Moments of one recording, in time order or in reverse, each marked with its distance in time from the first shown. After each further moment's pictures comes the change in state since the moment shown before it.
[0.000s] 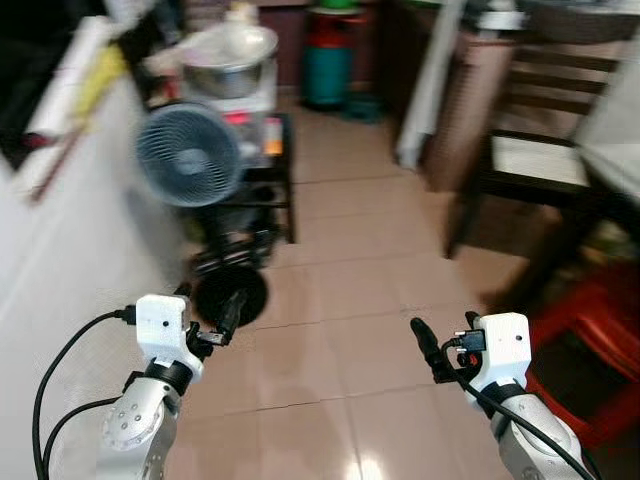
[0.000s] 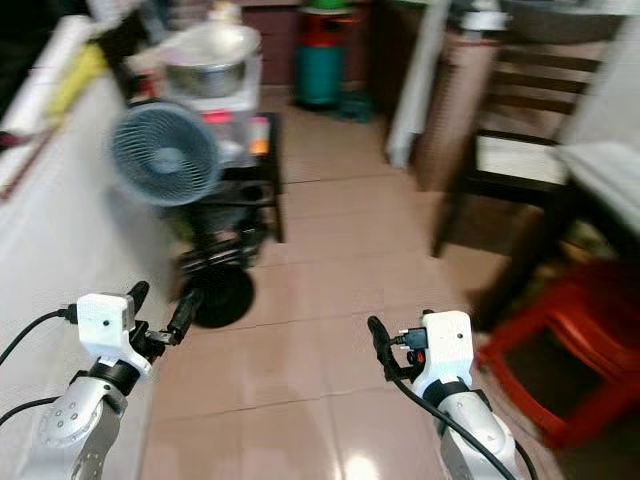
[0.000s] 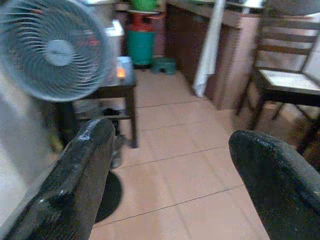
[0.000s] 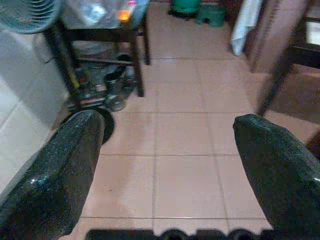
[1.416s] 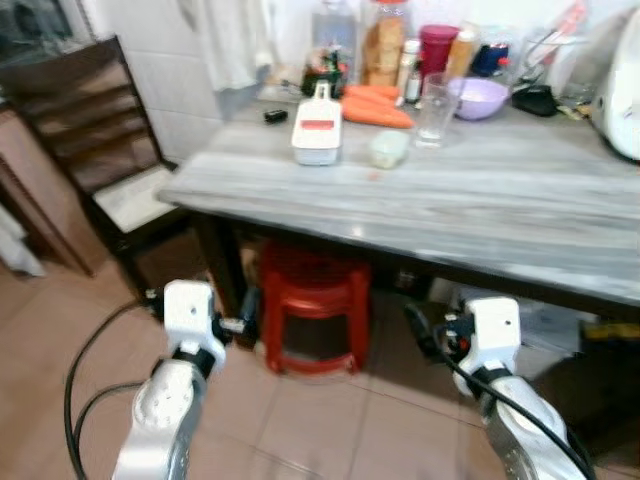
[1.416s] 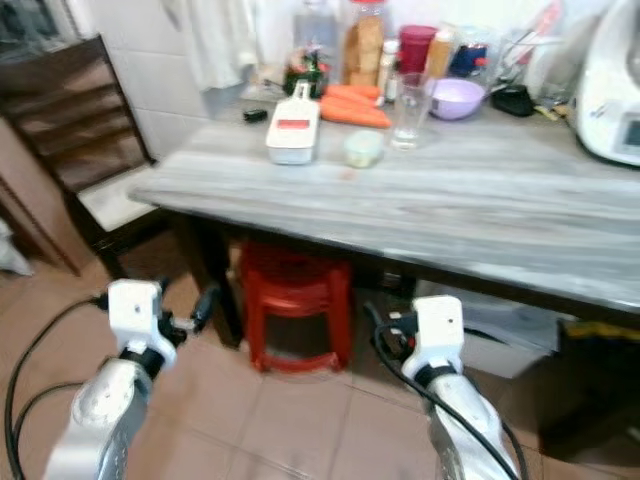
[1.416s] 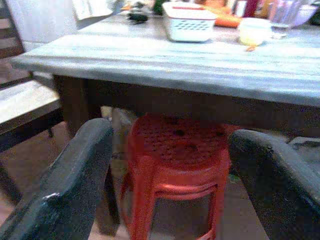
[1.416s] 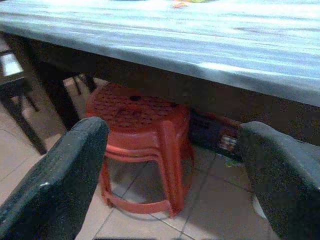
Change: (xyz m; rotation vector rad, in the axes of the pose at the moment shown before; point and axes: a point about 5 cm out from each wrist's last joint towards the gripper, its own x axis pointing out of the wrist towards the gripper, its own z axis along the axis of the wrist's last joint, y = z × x) left arm 0.022 -0.015 -0.004 0.011 0.031 0.026; right arm 0.017 0.009 0.010 0.014 -0.026 0.003
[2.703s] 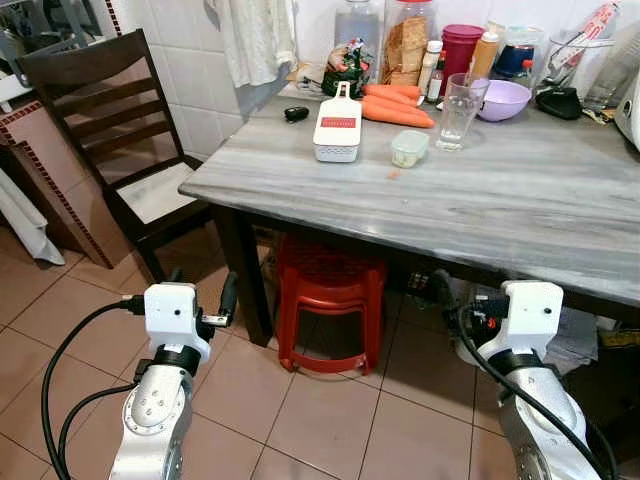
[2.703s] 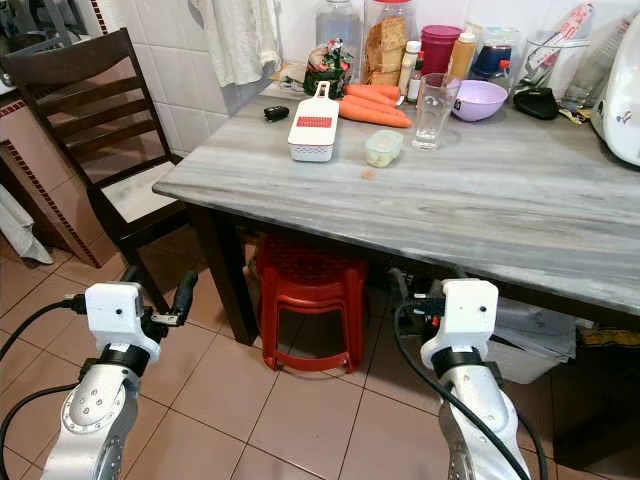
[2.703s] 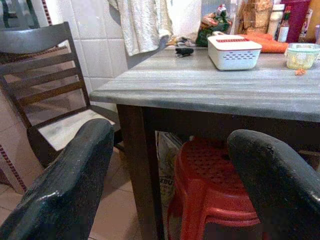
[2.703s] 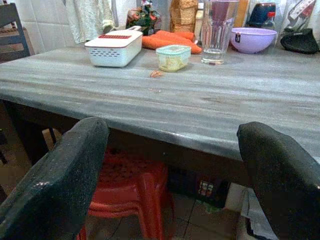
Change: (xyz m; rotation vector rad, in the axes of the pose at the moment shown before) left arm -0.005 0.013 0.005 0.093 -0.119 0.121; right arm -0.010 -0.014 0.033 -0.038 -0.207 -0.160
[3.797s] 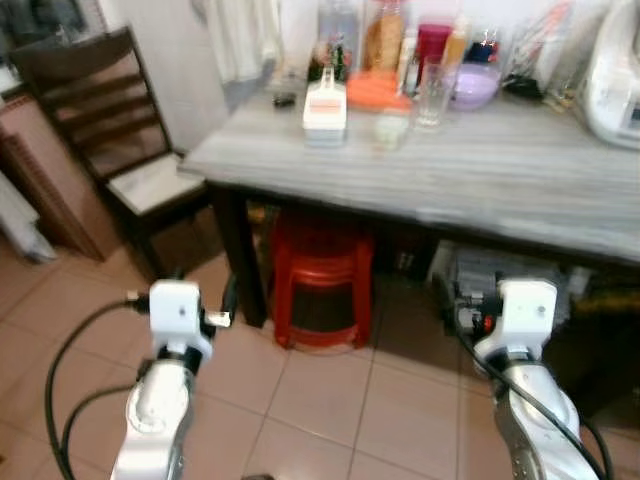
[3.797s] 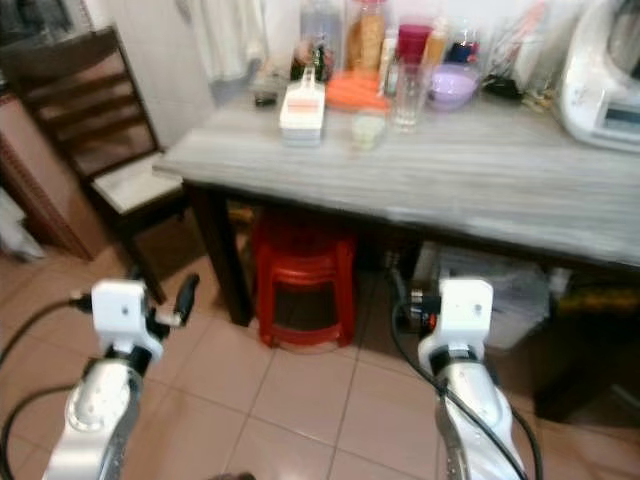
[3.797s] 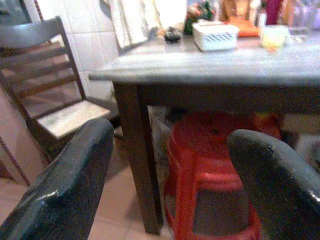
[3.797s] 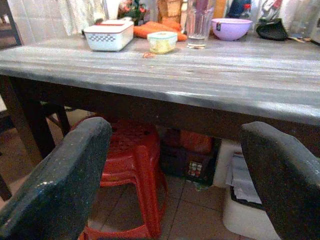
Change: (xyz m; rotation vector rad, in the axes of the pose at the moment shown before) left arm 0.002 -0.002 -0.007 0.018 0.029 -0.006; right arm 0.005 -0.001 -0.006 -0.002 0.019 -0.027
